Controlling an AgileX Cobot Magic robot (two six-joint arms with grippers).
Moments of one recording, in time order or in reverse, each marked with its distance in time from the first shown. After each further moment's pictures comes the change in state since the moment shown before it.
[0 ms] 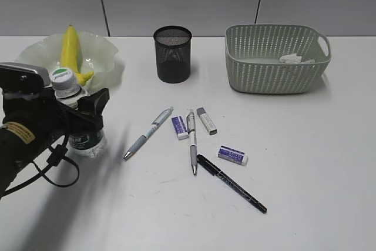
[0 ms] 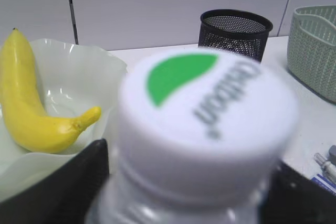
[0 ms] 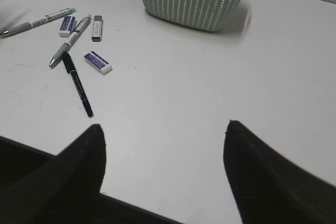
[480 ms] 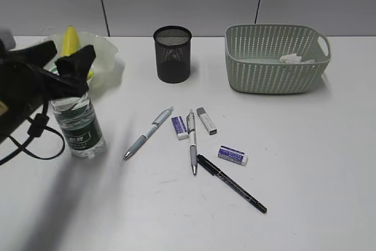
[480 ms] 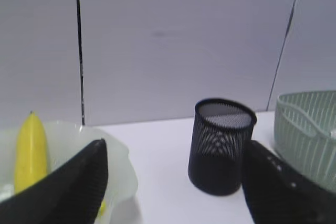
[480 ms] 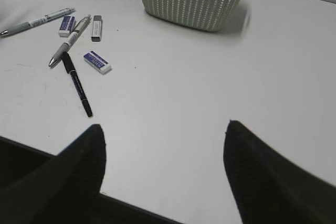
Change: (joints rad) left arm 0.001 -0.196 0.009 -0.005 0.007 0.000; right arm 0.000 0.000 0.000 0.000 0.000 0.001
